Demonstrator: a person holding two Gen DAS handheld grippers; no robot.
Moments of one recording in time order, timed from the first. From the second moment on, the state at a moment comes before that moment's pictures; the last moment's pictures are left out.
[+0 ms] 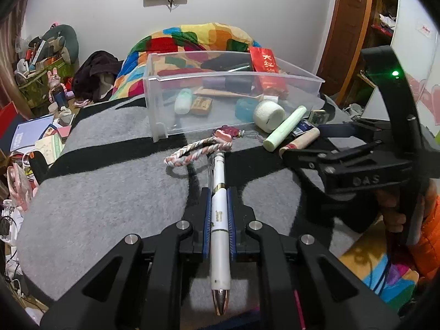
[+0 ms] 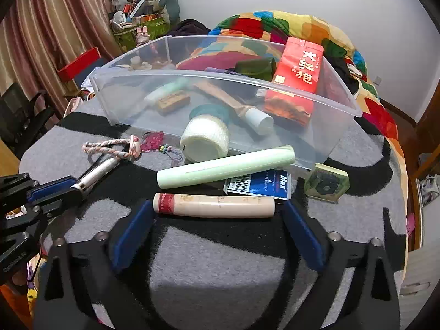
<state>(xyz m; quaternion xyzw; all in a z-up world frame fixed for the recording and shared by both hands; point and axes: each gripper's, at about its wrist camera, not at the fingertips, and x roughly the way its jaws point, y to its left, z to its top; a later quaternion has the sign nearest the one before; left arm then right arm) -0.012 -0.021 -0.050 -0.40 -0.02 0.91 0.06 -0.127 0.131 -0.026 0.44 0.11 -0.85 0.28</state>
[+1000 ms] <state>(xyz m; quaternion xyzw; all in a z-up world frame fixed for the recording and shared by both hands) -0.053 -0.042 0.027 -0.31 -0.04 0.95 0.04 -0.164 0.148 0.055 0.35 0.02 -0.90 0.26</state>
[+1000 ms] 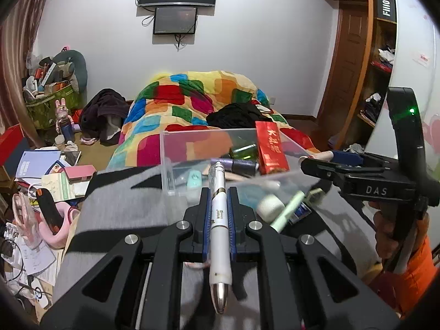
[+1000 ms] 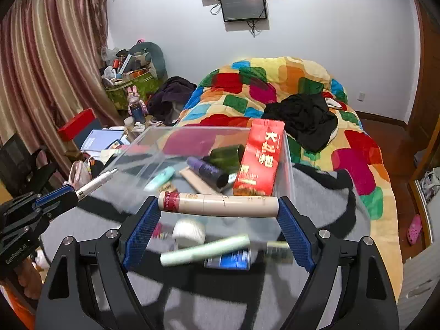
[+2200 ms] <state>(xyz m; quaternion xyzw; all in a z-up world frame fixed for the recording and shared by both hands) -0.104 -0.039 0.024 -0.34 -0.03 0.94 0.05 -0.181 0.135 0.049 0.39 0.04 -0.88 0.28</state>
